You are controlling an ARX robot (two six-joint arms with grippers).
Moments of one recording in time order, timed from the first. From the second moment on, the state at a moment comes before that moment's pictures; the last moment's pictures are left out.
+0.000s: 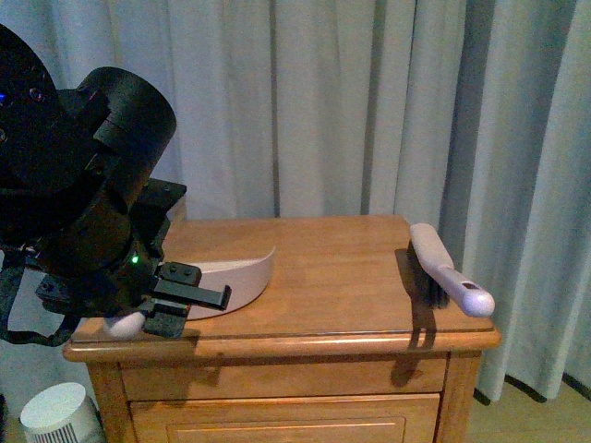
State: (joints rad) left arm -0.32 1.88 1.32 -0.32 -0.26 -0.03; right arm 0.00 0.00 0.02 0.00 0.00 -0.01
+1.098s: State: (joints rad) left arm -0.02 1.04 0.82 0.25 0.25 0.39; right arm 0.00 0.00 0.02 0.00 0.00 -0.01
